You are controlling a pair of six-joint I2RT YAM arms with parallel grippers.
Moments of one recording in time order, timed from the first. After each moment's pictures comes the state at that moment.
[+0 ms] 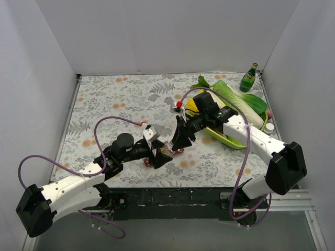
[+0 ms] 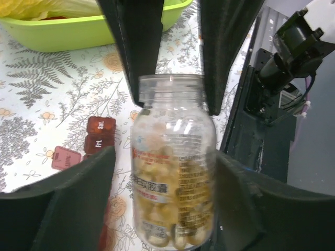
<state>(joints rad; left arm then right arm) -0.82 0.87 0.46 0.19 0.40 -0.16 0.67 1.45 1.18 -0.58 -1.10 -0.22</state>
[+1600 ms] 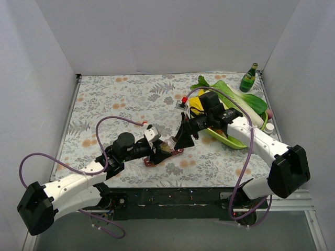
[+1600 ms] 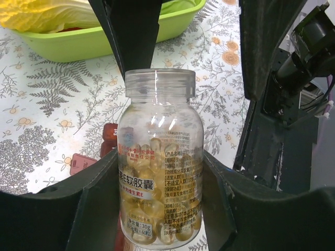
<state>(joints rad) -0.82 0.91 0.46 0.23 0.39 -0.09 0.60 1.41 1.12 -0.51 -1.10 -0.05</state>
